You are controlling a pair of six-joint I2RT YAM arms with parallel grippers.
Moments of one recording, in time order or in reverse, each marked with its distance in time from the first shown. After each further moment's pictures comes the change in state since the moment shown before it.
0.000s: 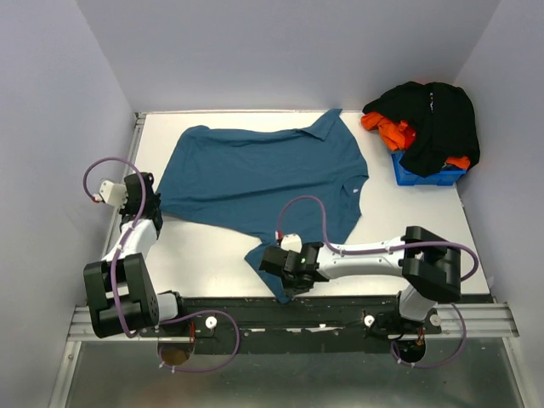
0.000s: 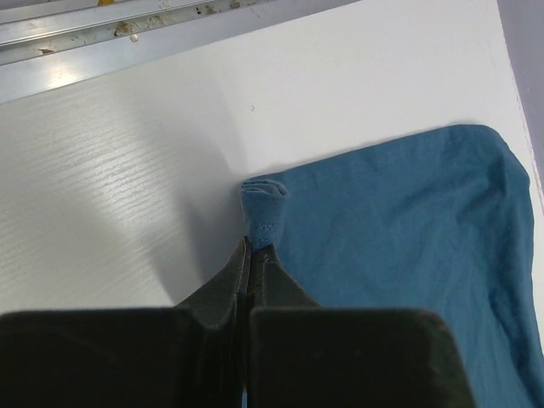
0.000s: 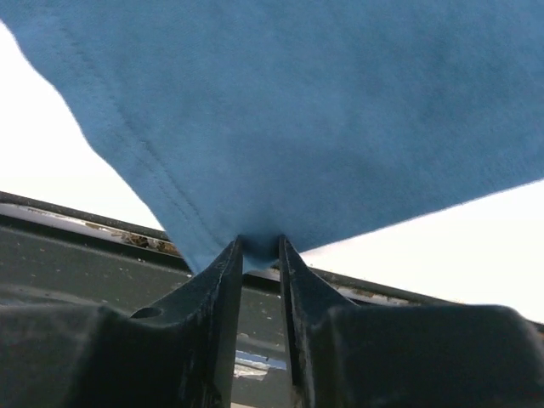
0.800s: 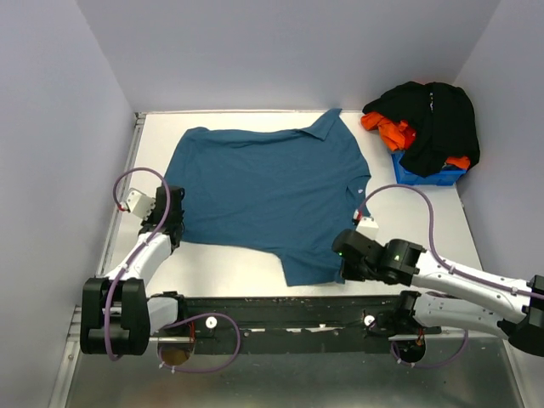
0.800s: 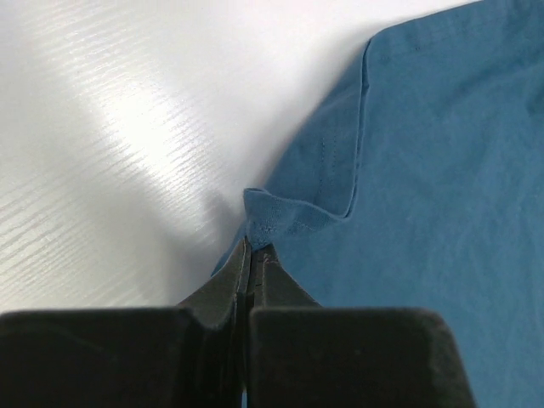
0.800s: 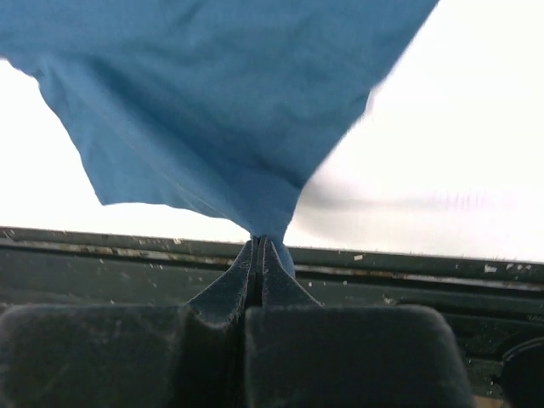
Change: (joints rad) left arm -0.262 -0.125 -0.113 -0.171 -0.151 -0.070; right arm -0.219 -0.758 -0.338 -0.243 0.135 0.090
